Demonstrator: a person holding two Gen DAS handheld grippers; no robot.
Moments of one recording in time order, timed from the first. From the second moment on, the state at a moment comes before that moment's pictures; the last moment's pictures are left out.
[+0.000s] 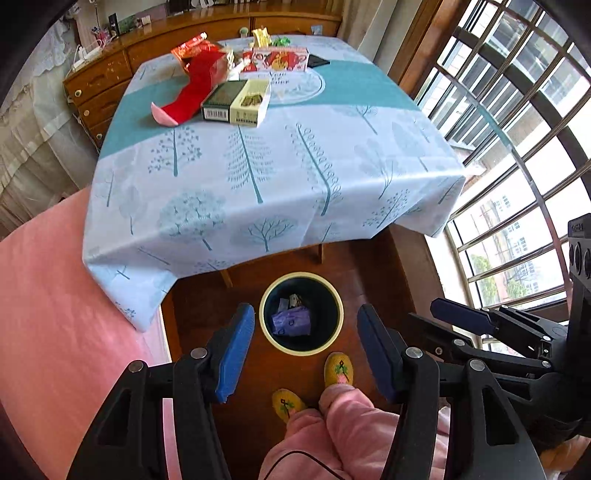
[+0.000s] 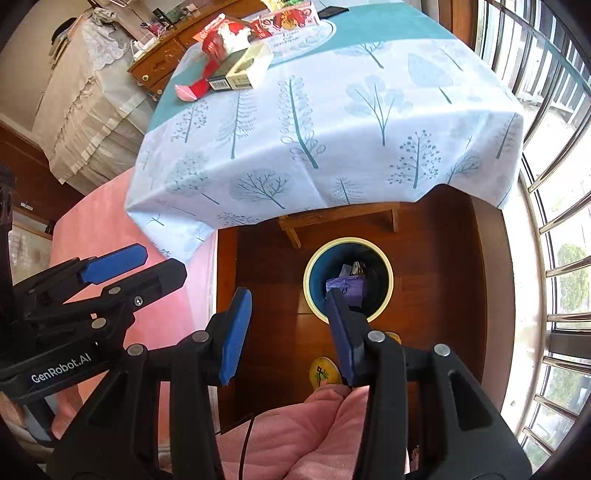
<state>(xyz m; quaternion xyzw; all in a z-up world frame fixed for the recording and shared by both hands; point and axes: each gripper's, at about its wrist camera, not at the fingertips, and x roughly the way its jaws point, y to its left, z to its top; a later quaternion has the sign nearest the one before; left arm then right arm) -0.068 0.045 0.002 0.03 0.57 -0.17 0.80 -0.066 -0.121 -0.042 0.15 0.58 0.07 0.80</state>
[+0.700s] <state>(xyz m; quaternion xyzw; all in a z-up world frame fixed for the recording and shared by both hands) -0.006 0.106 0.092 -0.02 0.50 -0.11 0.86 0.005 -0.086 0.086 0.09 0.47 0.09 0.87</state>
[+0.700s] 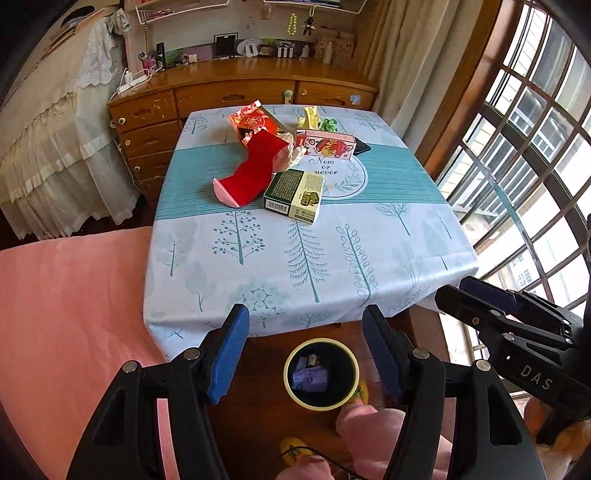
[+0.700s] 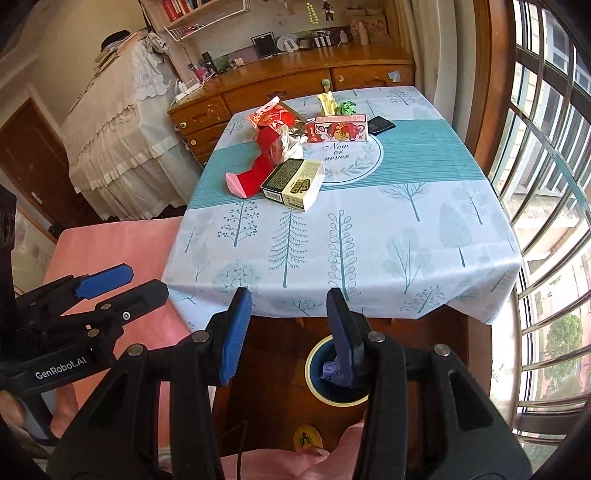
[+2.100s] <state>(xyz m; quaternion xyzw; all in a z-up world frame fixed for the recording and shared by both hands) 0.209 0.109 -0.065 -0.22 0.60 0.22 0.74 0.340 0.001 -0.100 -0.26 0.47 0.42 0.73</state>
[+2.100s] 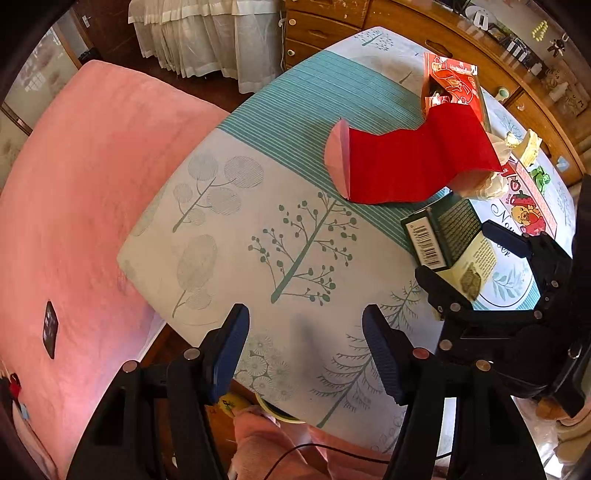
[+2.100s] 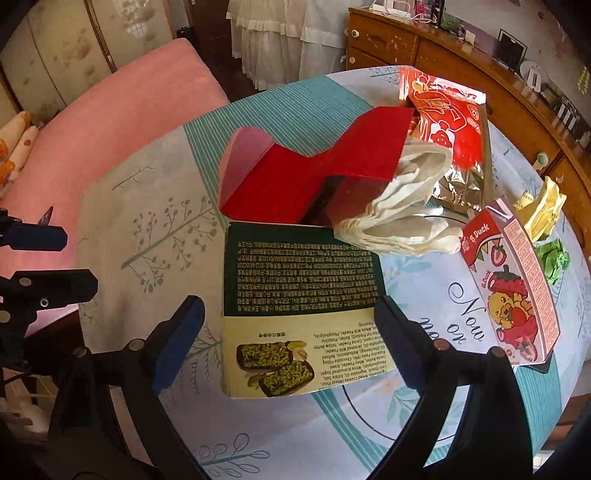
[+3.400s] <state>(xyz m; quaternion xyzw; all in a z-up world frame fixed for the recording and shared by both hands) 0.392 0.054 -0.052 -0.15 0.61 0.13 0.77 0.423 -0.181 -0.063 -0.01 0.54 0.33 0.77</state>
